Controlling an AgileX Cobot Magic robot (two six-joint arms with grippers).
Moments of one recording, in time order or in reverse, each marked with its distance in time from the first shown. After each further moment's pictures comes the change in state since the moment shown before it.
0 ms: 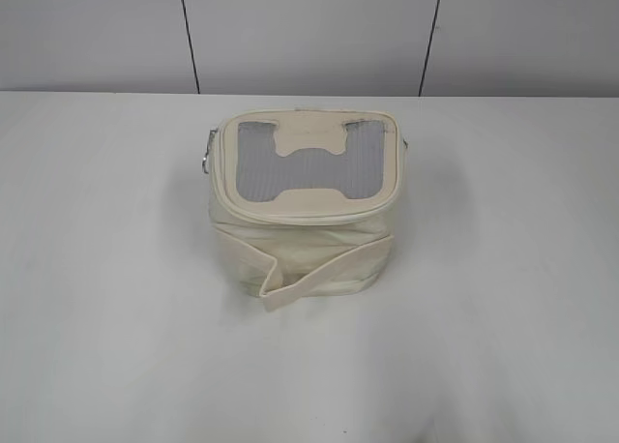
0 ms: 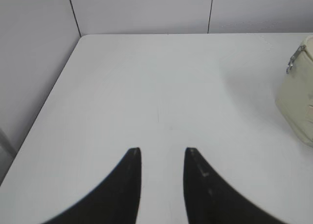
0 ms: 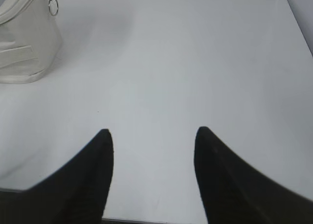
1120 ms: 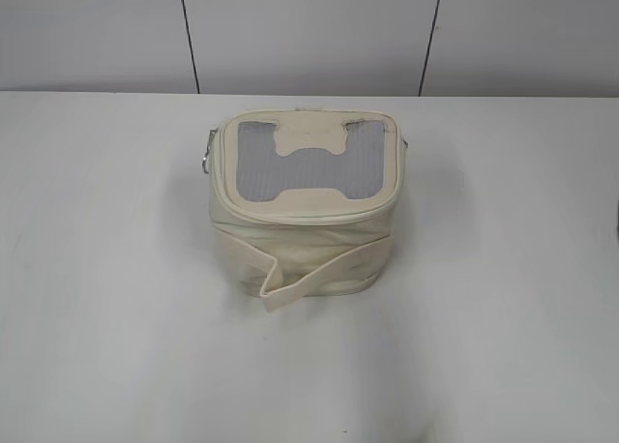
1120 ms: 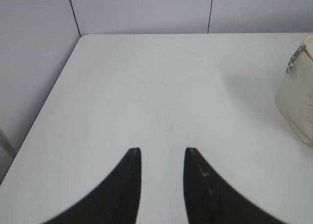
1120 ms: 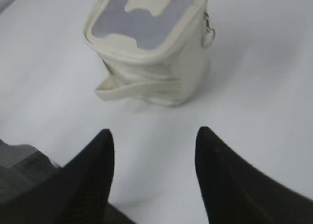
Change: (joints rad) left arm 0.000 0.000 0.000 0.000 0.000 0.000; right arm -0.001 0.584 -0.050 0.683 -0.163 -0.581
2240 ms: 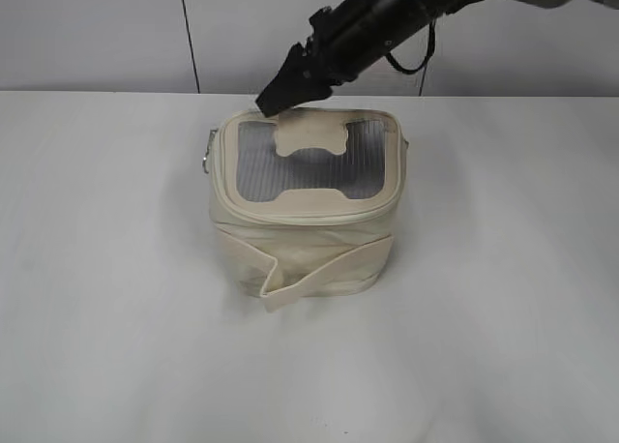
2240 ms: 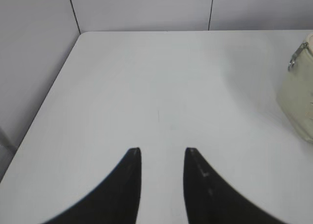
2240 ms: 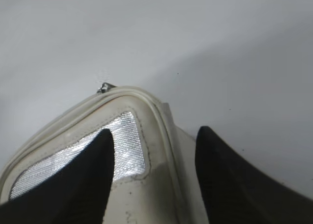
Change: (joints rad) left arm 0.000 0.005 0.000 0.000 0.000 0.000; right arm 0.450 1.734 -1.474 0.063 0.203 -0.294
